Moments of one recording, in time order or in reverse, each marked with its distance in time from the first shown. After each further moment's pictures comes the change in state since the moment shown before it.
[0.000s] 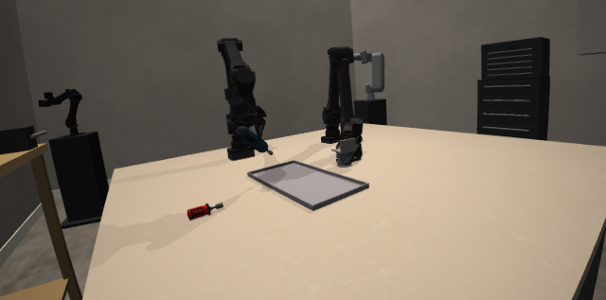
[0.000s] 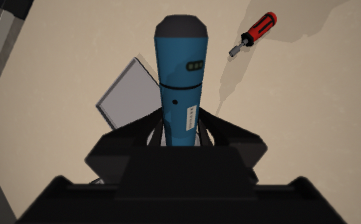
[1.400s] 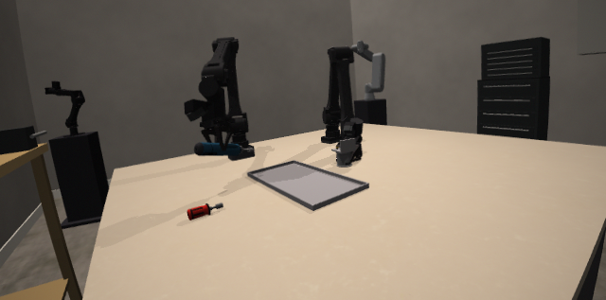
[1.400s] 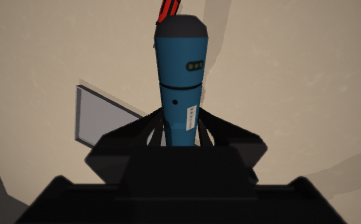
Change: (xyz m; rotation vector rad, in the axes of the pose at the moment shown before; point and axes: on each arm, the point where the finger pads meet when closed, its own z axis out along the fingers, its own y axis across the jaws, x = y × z) left arm 0.000 0.000 0.000 0.000 0.000 0.000; right arm -0.014 -0.112 -0.003 0.234 0.193 0.338
